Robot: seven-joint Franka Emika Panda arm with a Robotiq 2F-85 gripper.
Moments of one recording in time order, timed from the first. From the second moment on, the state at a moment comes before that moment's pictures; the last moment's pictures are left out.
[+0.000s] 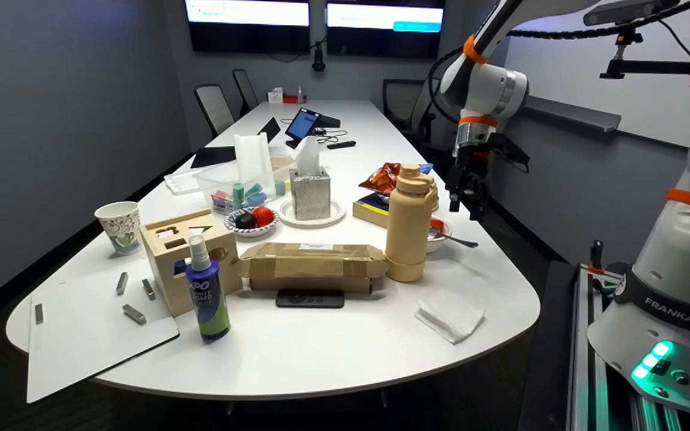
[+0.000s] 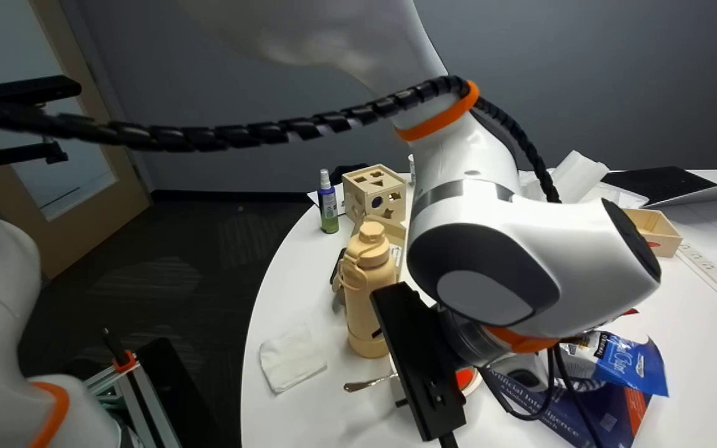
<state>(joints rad) -0.28 0.15 -0.33 -2.43 0.43 2.02 -0.61</state>
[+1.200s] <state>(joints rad) -0.42 0.38 -0.23 -2.33 0.57 1.92 -0.72</state>
